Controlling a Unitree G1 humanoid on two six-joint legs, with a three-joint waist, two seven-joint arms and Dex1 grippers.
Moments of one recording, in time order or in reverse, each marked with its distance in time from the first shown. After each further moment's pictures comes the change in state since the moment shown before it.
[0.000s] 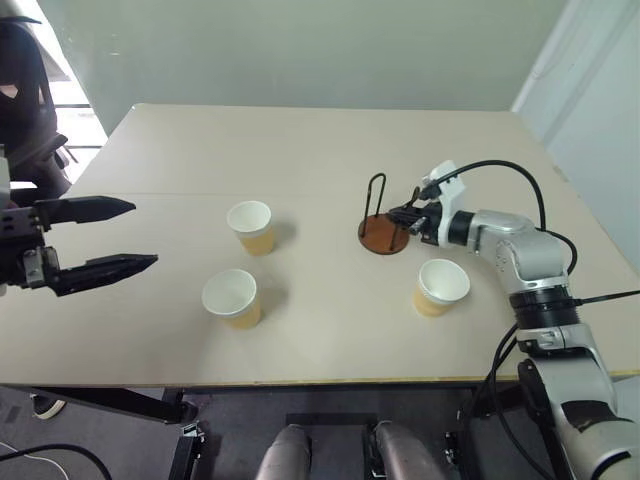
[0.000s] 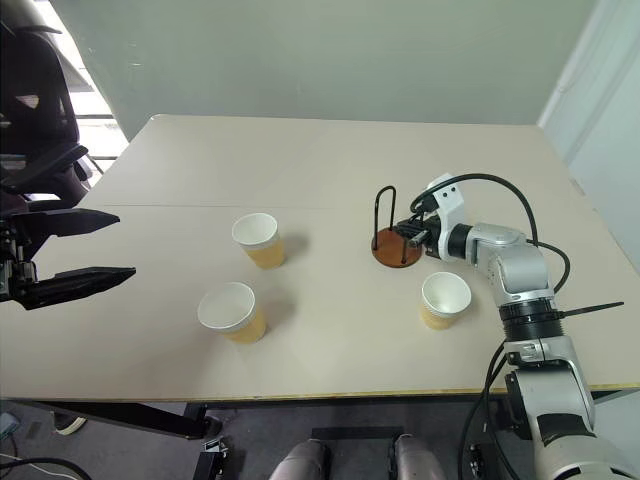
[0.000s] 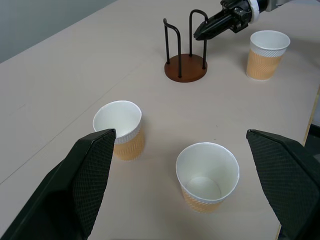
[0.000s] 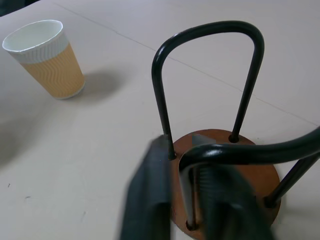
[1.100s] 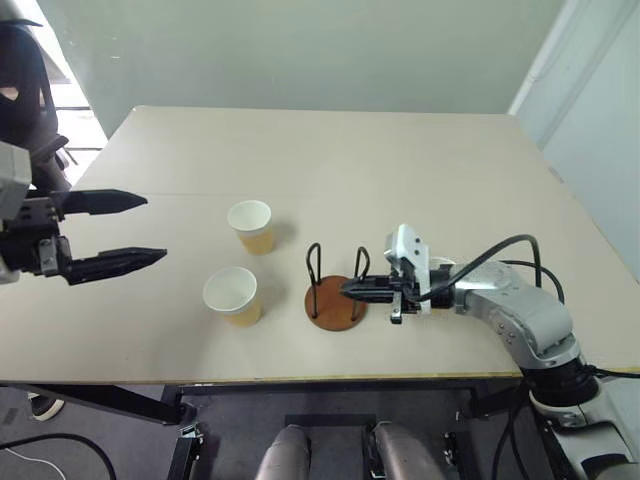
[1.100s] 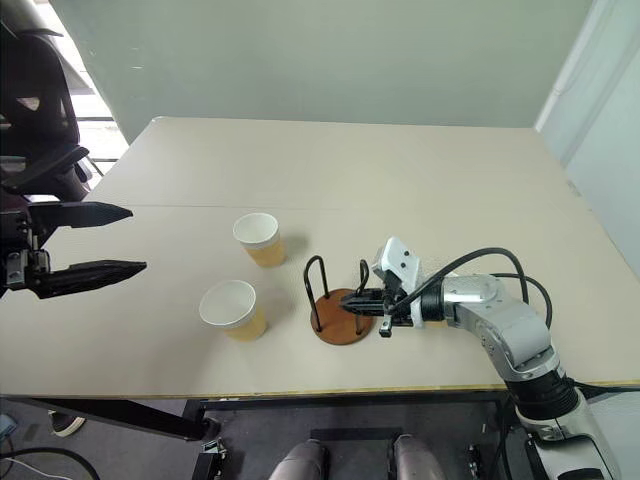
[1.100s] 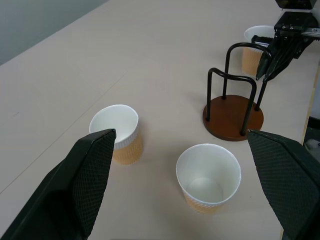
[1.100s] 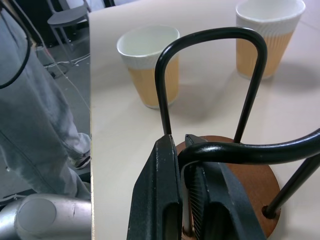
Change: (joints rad) left arm -0.104 0.037 -0.139 0.074 0.021 -0.065 -0.018; right arm 0.324 -0.070 0.174 -0.646 0.200 0.149 0.122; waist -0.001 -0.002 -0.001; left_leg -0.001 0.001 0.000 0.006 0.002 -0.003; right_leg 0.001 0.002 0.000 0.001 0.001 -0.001
